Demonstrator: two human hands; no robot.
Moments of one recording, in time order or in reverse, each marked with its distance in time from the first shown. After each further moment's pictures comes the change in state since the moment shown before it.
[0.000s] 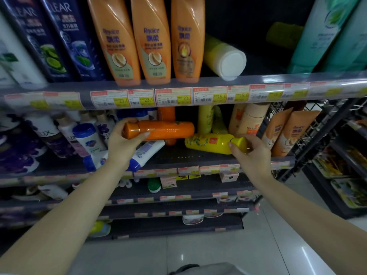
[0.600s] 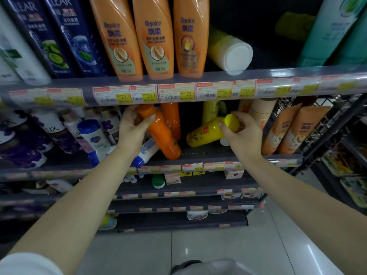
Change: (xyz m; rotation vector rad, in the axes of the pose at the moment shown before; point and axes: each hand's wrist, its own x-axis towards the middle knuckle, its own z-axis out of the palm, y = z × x) left_hand 0.015 0.013 0.017 -0.290 -0.120 0.068; right_hand 0.024 -0.043 0.026 0.125 0.049 -0.116
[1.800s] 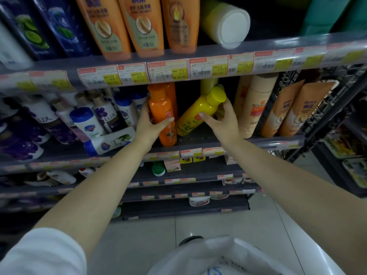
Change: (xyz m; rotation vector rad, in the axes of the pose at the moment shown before) left_hand -0.017 -0.036 0.031 0.201 -0.139 -0.196; right_hand -0.009 0.016 0.043 0.390 -0.235 0.207
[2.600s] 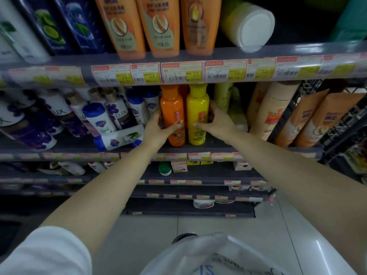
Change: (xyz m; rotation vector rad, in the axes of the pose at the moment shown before) left_hand 0.005 -0.020 -0.001 0.133 0.036 0.015; right_hand 0.039 0.000 0.026 -0.339 -0.394 0.030
